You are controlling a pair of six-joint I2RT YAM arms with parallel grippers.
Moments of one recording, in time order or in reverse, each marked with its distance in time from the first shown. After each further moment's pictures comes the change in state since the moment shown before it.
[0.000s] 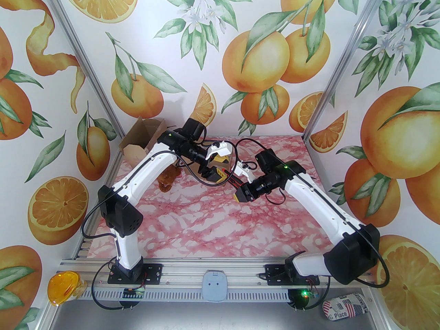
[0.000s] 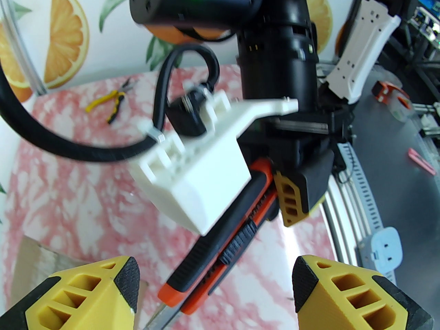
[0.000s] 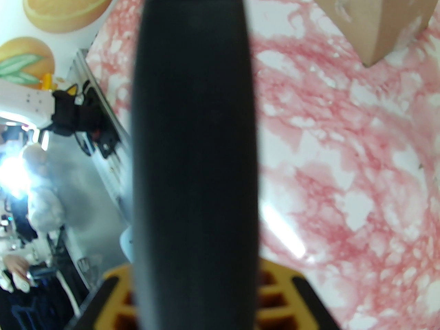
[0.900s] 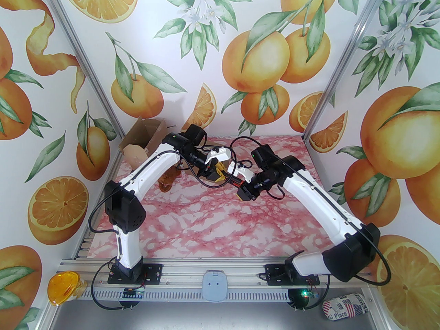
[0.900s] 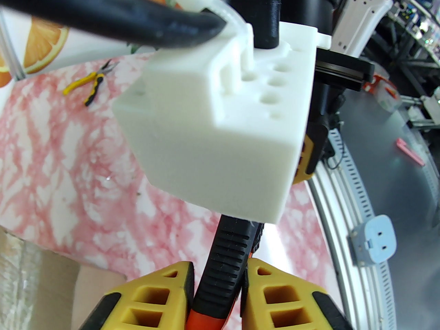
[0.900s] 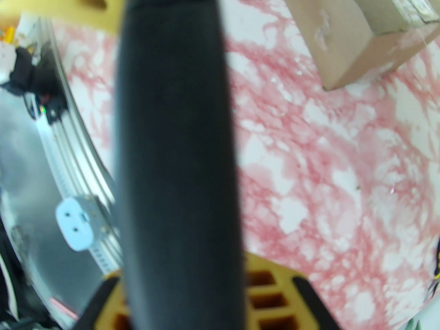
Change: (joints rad) left arm 0.011 0.035 -0.068 -0.018 0.054 0.071; right arm 0.053 0.022 0.103 -0.075 0.223 -0.248
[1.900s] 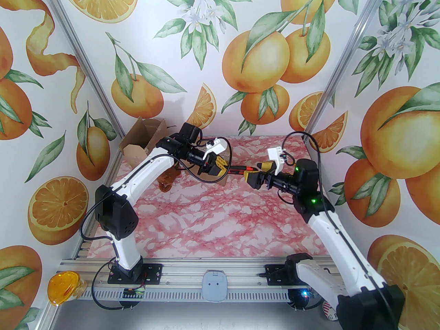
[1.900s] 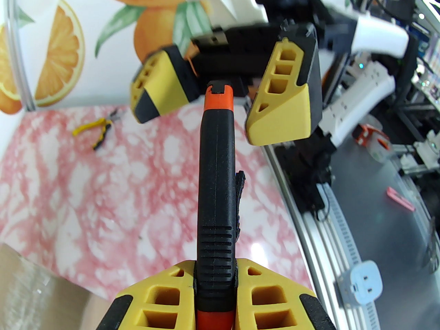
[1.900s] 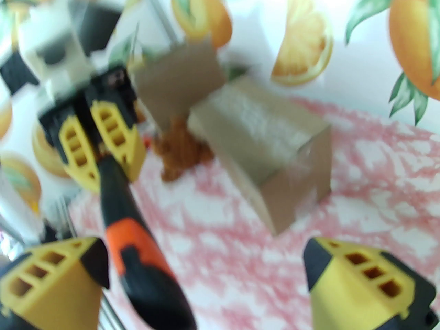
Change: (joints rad) left arm 0.026 -0.094 -0.131 0.389 0.154 -0.343; right arm -0.322 -0.476 -0.669 1.299 -0.278 0.762
